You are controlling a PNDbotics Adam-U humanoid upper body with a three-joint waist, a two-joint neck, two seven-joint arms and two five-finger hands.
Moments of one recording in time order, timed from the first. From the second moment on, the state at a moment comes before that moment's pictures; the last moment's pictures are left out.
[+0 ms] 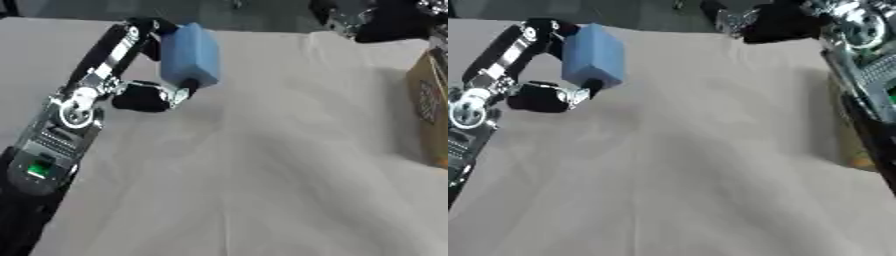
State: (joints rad) left arm -0.74 0.38 -0.31 -1.71 -0.37 0.23 -0.10; right arm -0.88 -0.57 0.22 -1.72 -0.01 0.14 0.37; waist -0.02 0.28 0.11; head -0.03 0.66
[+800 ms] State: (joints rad) left arm -0.84 0.39 -0.39 -1.70 -0.41 0.19 -0.14; right arm -0.92 -0.50 0.30 -1.70 0.07 0.10 0.51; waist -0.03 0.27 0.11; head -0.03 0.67
